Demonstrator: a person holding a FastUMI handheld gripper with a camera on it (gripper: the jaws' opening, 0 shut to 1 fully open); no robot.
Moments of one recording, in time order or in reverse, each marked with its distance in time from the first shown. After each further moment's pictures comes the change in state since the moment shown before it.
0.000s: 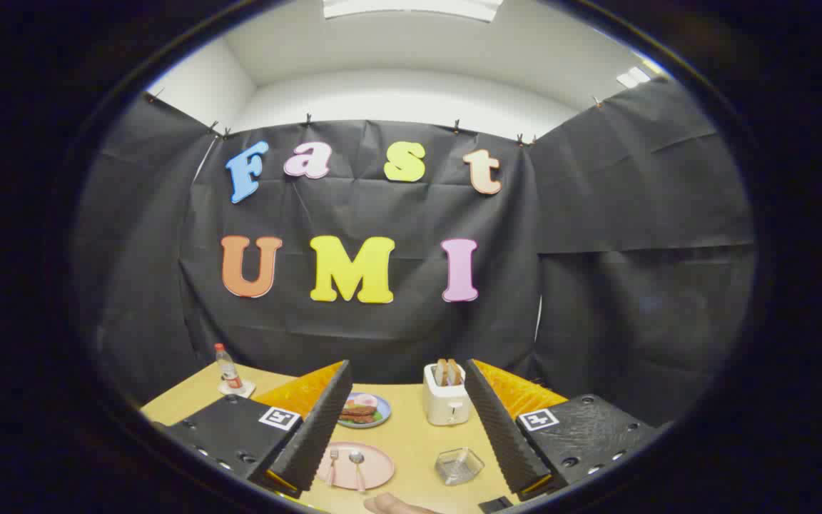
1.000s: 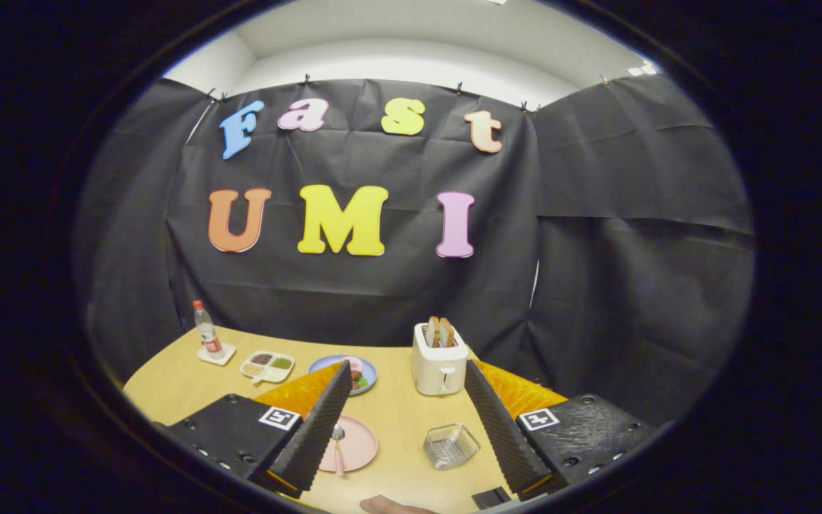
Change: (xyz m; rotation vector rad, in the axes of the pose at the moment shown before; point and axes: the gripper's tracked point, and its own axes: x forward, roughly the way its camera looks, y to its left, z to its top) arm 0.048 -0.015 -0.095 -0.066 0.172 -0.032
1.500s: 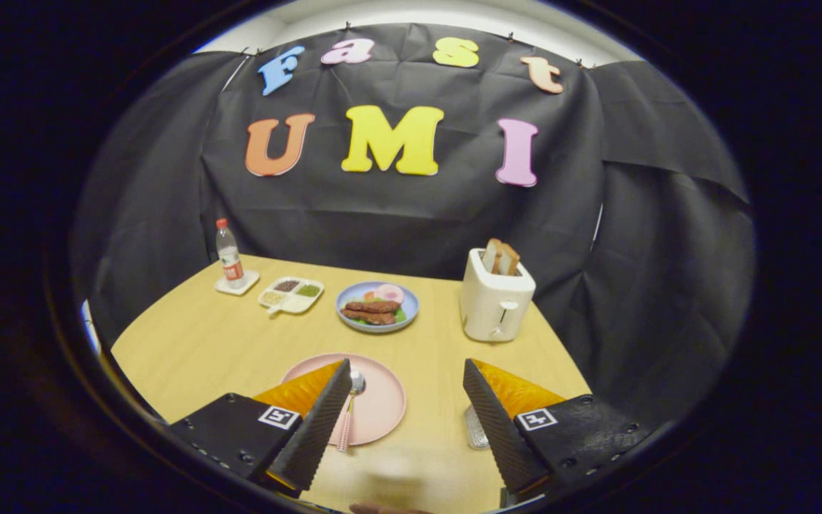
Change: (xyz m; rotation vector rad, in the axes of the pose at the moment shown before) arm 0.083 0.056 -0.141 -0.095 0.258 0.192
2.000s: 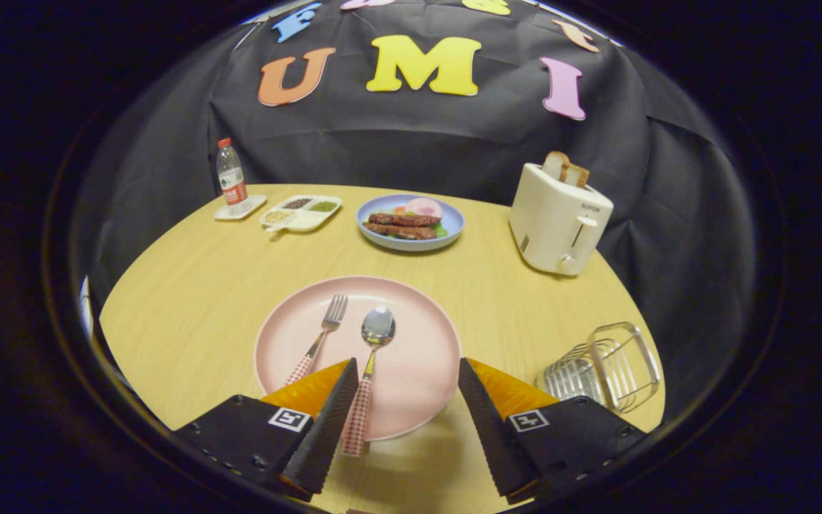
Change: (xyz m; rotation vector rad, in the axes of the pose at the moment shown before) arm 0.087 0.047 -0.103 -0.022 0.257 0.070
